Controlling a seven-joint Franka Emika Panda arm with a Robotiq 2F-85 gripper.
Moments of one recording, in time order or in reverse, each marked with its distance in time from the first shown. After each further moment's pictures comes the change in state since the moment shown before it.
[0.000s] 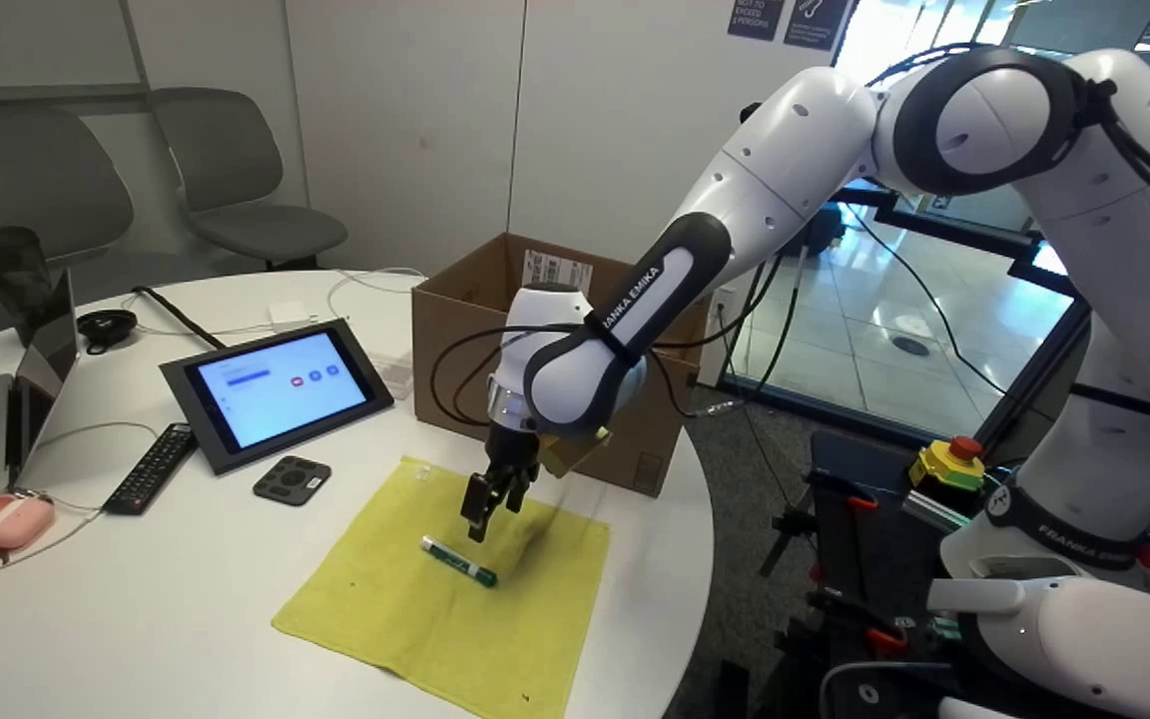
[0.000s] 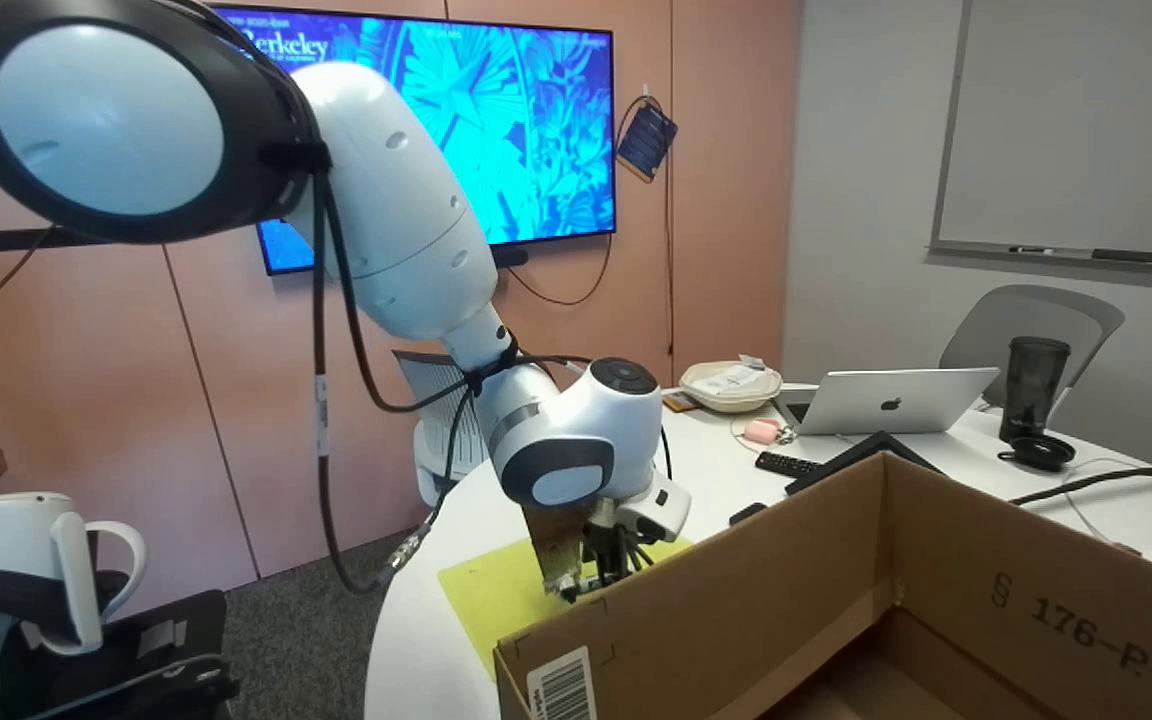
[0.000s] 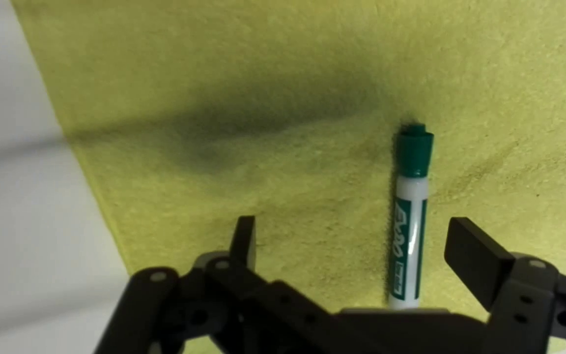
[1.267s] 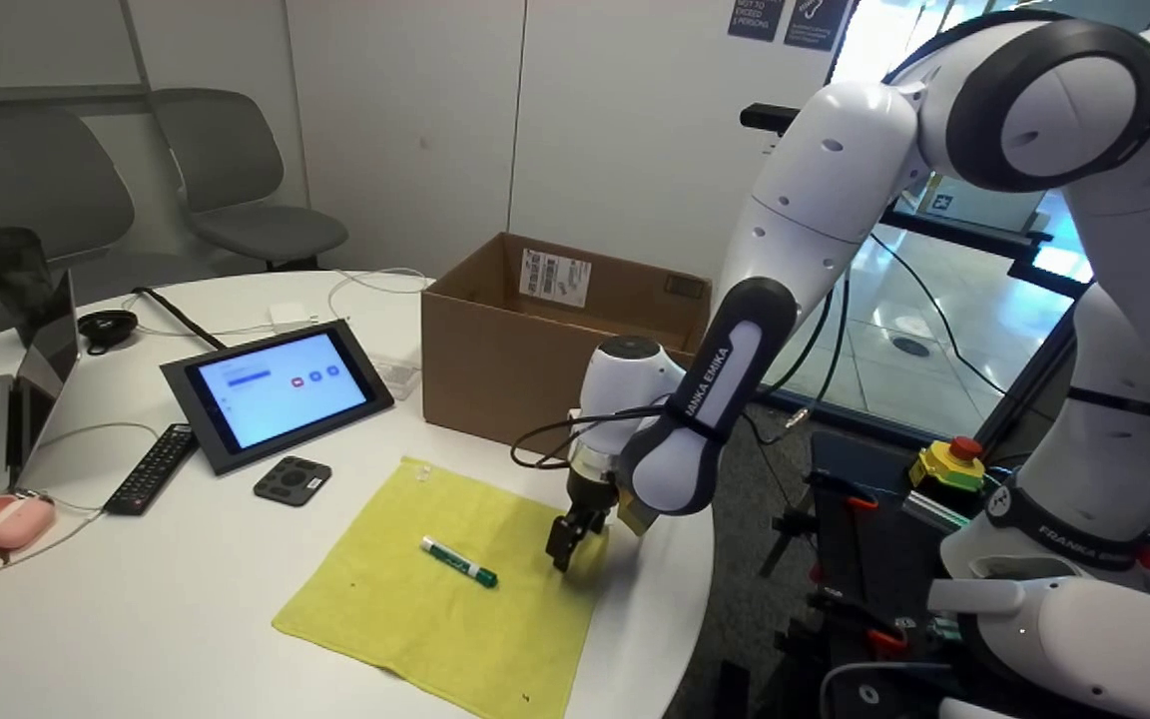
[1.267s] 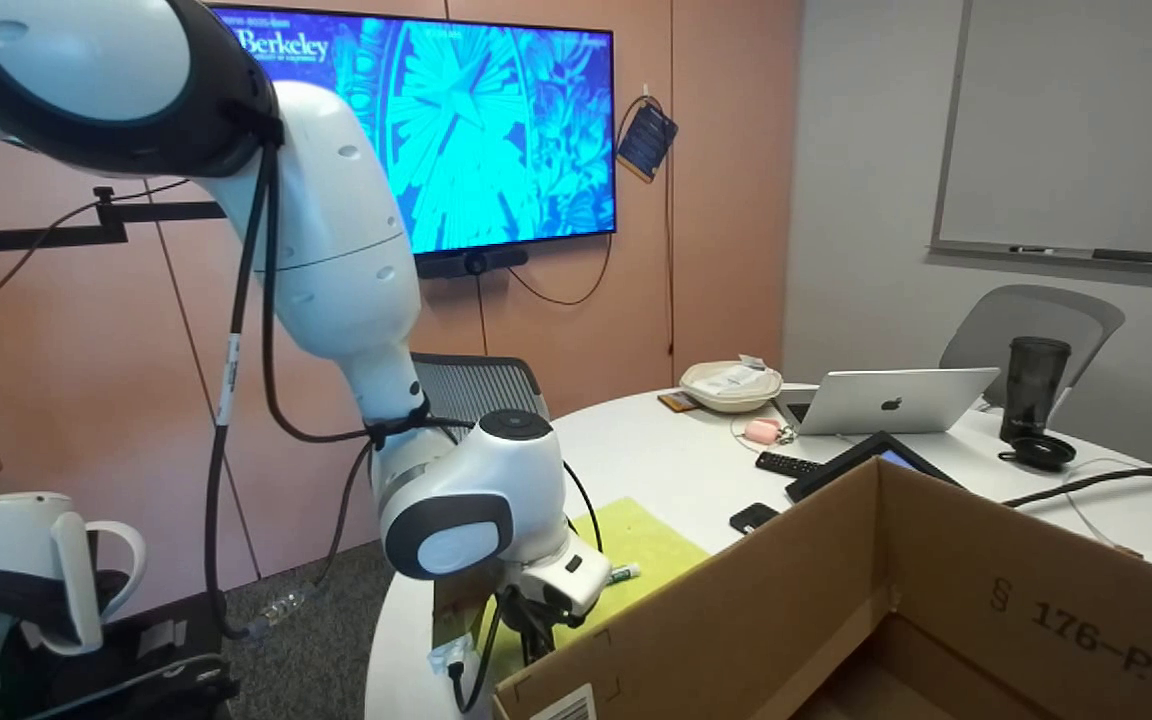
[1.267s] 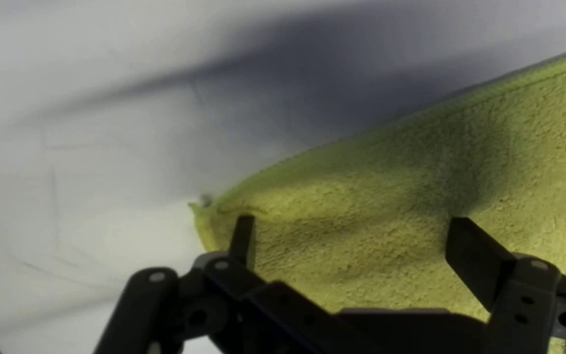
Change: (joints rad) arm 0.213 -0.086 -0.199 -0.363 -0.002 0.266 0.168
